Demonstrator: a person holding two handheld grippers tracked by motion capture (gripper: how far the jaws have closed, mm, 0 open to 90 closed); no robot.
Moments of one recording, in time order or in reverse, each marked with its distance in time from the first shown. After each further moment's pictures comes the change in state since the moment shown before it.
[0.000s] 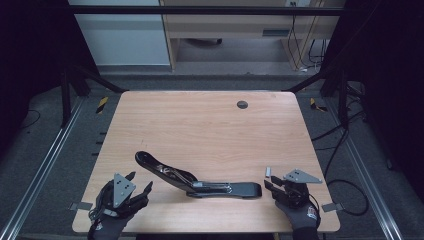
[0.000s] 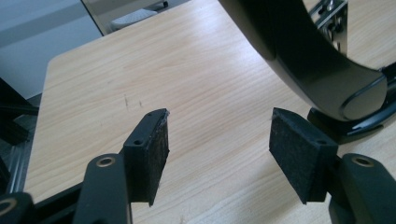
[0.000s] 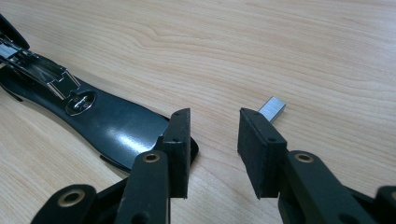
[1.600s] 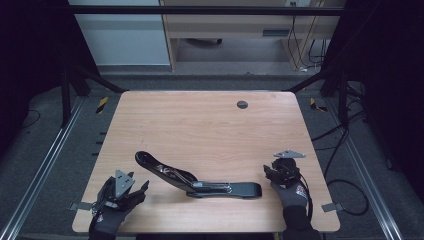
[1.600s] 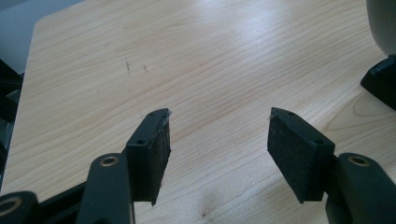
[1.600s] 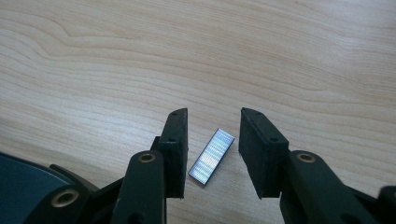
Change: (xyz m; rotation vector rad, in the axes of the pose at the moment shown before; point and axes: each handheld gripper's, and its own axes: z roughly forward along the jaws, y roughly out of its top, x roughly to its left) left arm 0.022 -0.026 0.035 0.090 0.004 -0.020; right arm -0.016 0.040 0.047 0.171 -0.200 0.054
